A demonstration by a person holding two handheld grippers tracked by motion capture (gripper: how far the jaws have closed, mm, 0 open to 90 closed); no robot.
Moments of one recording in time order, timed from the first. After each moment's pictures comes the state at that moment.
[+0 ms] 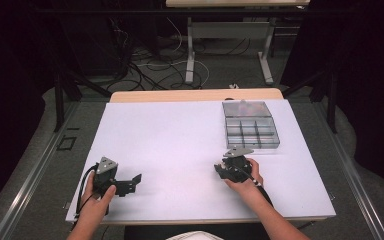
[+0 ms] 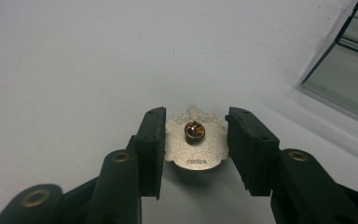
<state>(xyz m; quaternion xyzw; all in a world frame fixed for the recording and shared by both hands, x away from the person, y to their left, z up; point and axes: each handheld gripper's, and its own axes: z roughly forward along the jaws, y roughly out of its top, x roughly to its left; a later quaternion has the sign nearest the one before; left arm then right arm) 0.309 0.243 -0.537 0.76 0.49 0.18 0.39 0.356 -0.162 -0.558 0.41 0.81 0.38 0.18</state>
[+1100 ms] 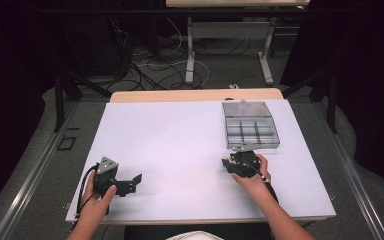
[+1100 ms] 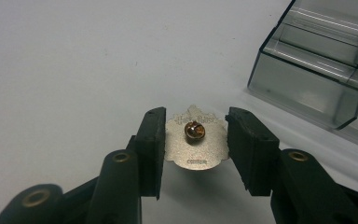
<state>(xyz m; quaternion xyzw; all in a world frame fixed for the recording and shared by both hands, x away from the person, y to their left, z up) 0.309 0.242 -0.537 0.76 0.49 0.18 0.39 0.363 -0.185 -0.548 0.44 0.78 0.39 0.19</state>
